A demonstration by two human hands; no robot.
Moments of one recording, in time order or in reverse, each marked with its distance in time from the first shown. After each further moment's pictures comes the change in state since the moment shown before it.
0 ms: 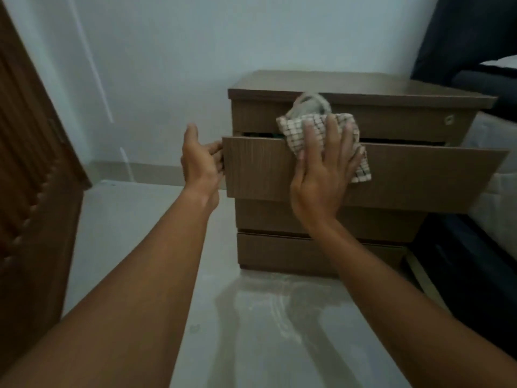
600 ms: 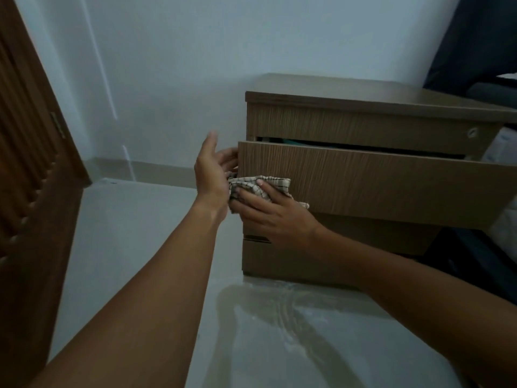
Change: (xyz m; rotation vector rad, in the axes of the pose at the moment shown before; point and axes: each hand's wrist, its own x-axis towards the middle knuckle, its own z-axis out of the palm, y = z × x) left_hand 0.024 -0.018 -0.015 -0.060 -0.106 0.059; right_hand -0.029 -0.001 0.047 -0.645 -0.412 -1.417
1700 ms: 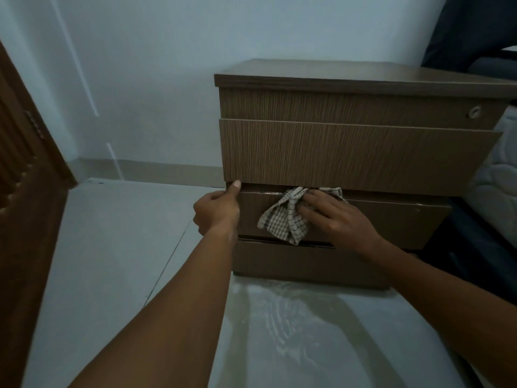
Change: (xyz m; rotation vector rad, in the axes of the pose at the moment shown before) left_hand 0.014 -0.093 0.021 0.426 0.455 -0.184; right_hand -0.126 0.000 0.079 0.600 0.207 0.427
